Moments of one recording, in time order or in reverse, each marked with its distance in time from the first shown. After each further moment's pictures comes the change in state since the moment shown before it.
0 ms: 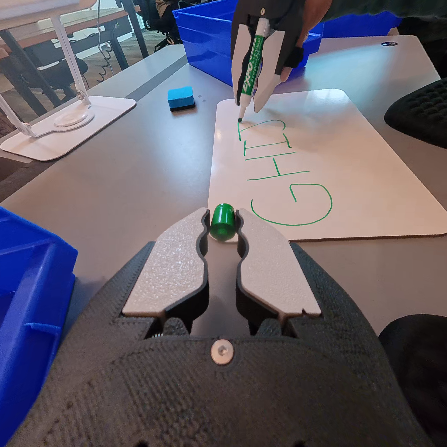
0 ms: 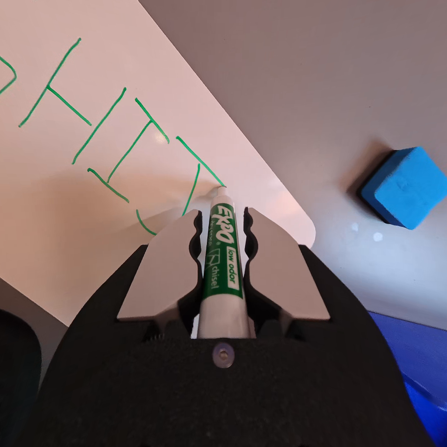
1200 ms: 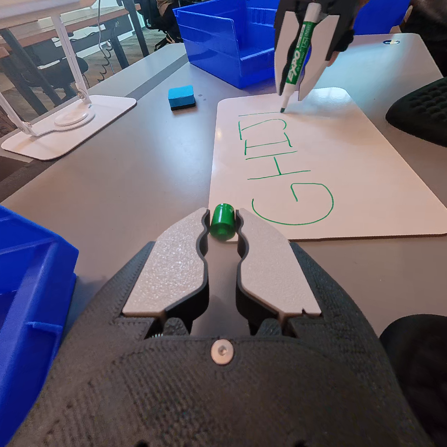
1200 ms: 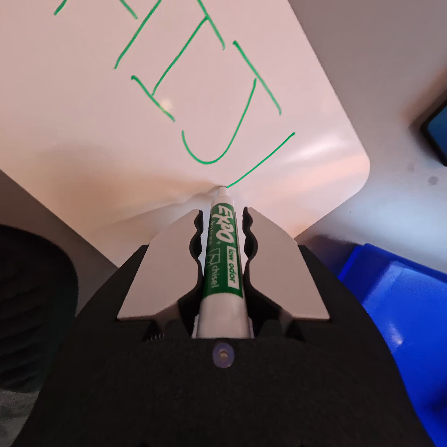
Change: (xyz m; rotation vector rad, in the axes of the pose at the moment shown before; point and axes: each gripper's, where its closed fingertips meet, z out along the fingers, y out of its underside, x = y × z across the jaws) left arm 0.000 0.000 0.000 -0.004 -0.003 0.001; right arm -0.039 0.052 -0.024 -0.103 -0.027 -0.040
